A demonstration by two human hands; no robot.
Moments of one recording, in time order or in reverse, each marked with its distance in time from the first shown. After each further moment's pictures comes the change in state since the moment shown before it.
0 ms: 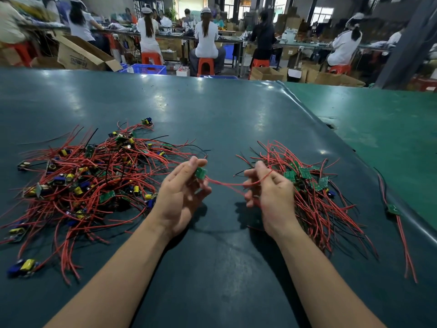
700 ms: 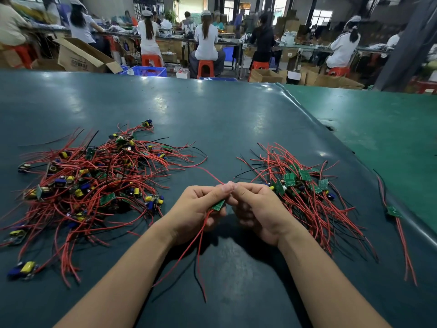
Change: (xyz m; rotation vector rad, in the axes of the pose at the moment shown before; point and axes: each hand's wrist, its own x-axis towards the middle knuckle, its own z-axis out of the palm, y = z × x) left_hand -0.011 -0.009 0.007 0.451 -0.292 -0.152; right_hand -0.011 -0.002 0.000 -0.006 -0.488 0.261
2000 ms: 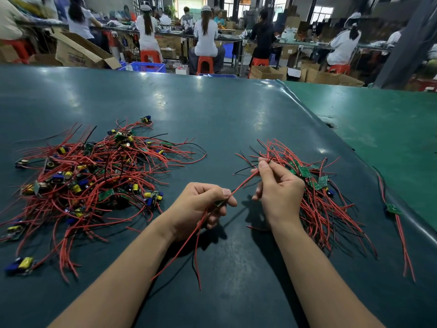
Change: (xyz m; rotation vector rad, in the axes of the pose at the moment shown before) left_hand 0.001 -0.004 -0.003 0.015 -0.022 -0.006; right_hand 0.014 0.002 -0.012 -0.233 0.688 -0.496
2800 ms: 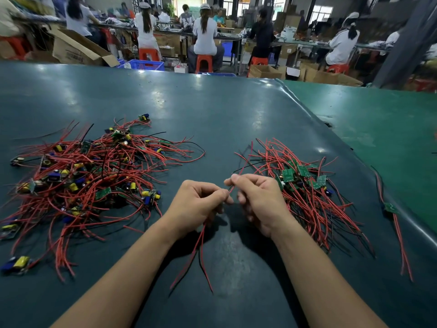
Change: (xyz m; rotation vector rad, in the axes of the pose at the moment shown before) left_hand 0.000 -0.003 0.006 0.338 0.222 0.162; right_hand -0.011 -0.005 0.002 0.028 -0.446 0.381
